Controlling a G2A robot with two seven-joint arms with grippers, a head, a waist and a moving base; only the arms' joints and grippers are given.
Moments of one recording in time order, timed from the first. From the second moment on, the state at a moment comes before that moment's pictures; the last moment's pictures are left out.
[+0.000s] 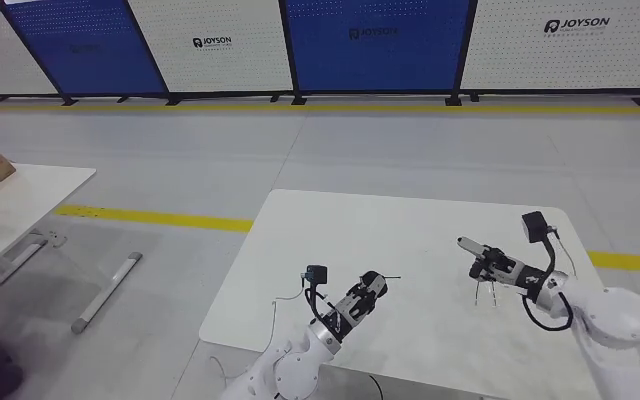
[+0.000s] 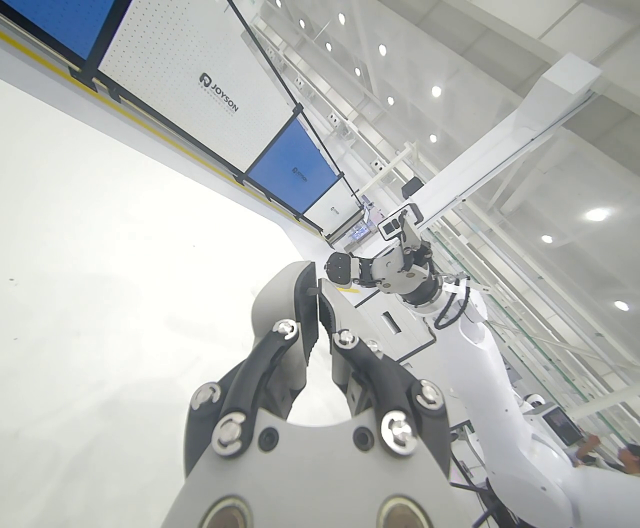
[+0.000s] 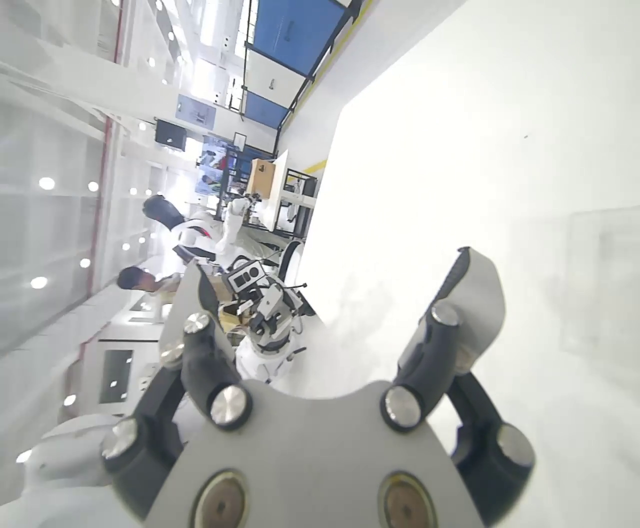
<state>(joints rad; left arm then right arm) 1.60 -1.27 -1.04 -1.69 0.41 -0.30 0.10 -1.22 -0.98 1.35 -1.65 0.09 0.09 0.86</state>
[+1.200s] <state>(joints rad) 1.60 -1.27 -1.04 -1.69 0.41 -0.30 0.10 -0.98 -0.96 1.18 -1.59 -0.35 0.19 1.17</state>
